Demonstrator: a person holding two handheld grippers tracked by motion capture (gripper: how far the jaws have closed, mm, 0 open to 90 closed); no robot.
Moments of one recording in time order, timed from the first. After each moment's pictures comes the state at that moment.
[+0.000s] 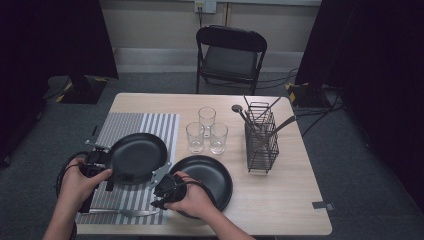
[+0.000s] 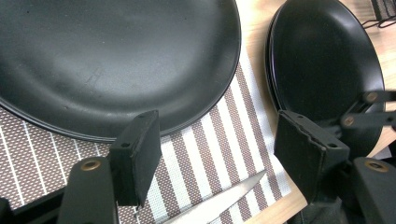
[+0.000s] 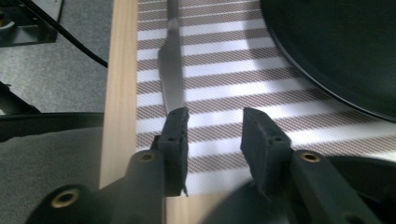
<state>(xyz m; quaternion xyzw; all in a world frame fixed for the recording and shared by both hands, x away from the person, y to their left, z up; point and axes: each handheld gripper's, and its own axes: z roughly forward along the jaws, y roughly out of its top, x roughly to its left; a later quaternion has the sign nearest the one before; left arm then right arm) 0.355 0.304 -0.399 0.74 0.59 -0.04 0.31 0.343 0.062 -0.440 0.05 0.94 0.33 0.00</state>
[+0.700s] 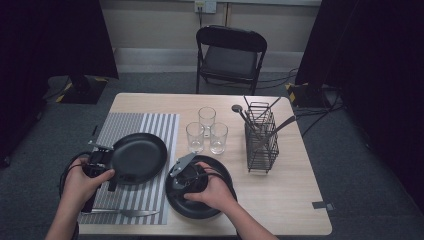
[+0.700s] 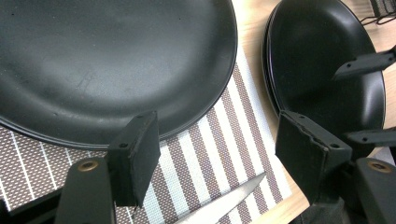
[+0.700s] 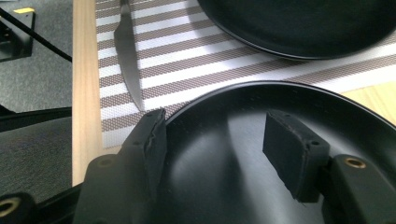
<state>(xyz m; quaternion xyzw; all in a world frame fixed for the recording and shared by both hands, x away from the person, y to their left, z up) 0.357 0.300 -0.403 0.75 0.58 -0.04 0.31 0.363 0.007 -0.424 0.11 0.93 0.34 0.03</state>
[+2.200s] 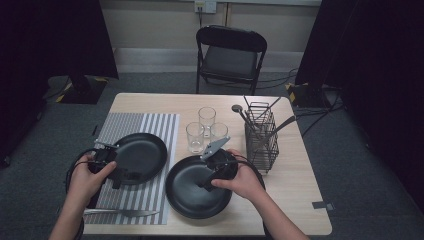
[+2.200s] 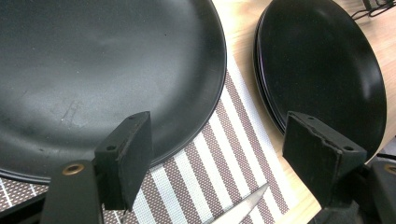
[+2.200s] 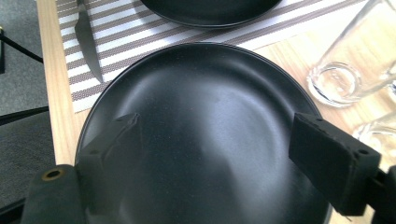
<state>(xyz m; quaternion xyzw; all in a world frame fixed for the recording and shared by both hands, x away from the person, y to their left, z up) 0.367 0.290 -0.407 0.77 0.55 -0.03 0.33 0.383 -0.064 -0.389 0.18 0.92 0.33 0.05</state>
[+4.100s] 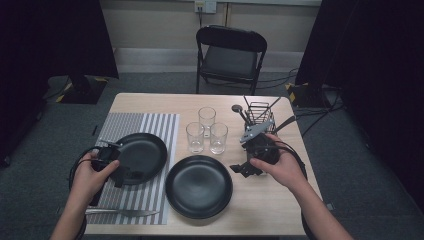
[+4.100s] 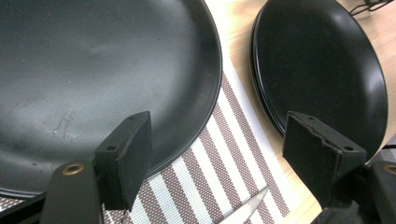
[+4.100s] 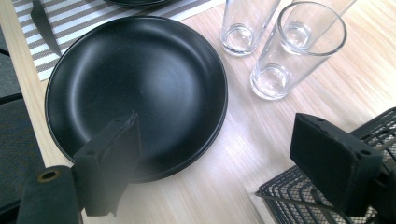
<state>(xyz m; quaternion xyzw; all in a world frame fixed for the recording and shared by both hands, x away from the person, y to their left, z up) 0.372 0.285 -0.406 0.78 0.54 -0.03 0.32 0.392 -0.154 -0.336 0.23 0.92 0.31 0.10</state>
